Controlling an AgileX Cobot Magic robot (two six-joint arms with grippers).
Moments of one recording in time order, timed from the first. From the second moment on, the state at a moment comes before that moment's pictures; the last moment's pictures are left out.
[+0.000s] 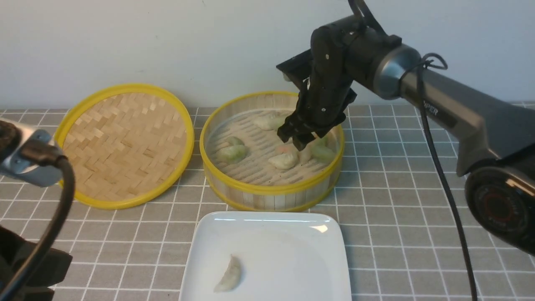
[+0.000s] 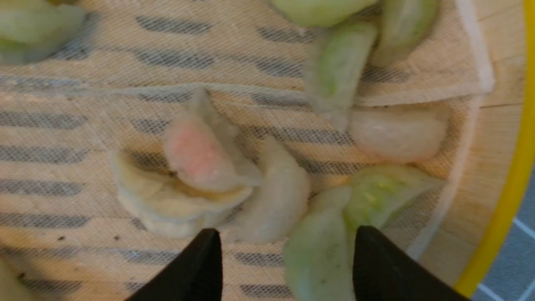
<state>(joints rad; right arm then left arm) 0.48 2.37 -2.24 -0.05 1.24 -0.06 -0.54 0.79 -1.01 -0.05 1.25 -0.19</state>
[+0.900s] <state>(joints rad) 0.48 2.40 -2.21 -0.11 1.23 -0.05 -0.54 0.78 -1.01 -0.02 1.25 -0.19</state>
